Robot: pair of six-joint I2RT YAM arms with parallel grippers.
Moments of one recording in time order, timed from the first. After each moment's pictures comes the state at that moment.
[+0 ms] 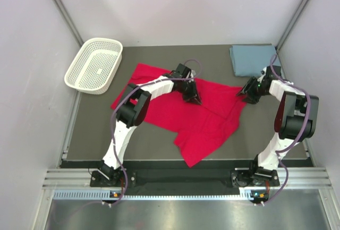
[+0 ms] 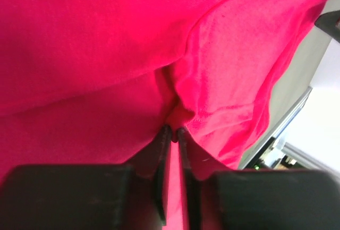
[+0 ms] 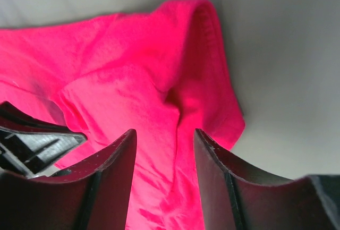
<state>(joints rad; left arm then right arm) -0.61 2.35 1.79 -0.39 0.56 -0.73 -0.21 1.79 1.13 -0.45 -0.45 0.47</state>
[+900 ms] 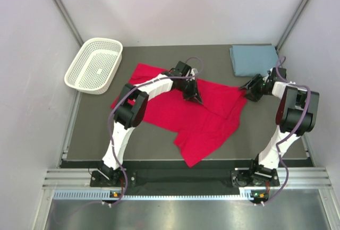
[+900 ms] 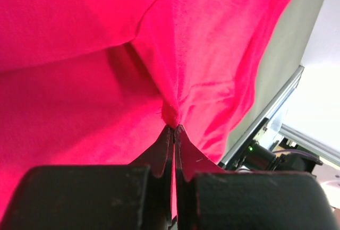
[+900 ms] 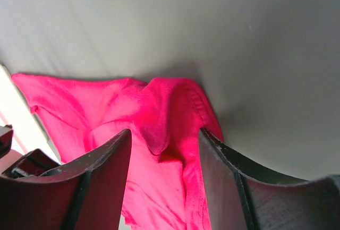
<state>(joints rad) -0.62 2.31 1.79 -0.43 0.62 -0.69 -0.29 1.90 1.13 -0.22 -0.55 0.61</state>
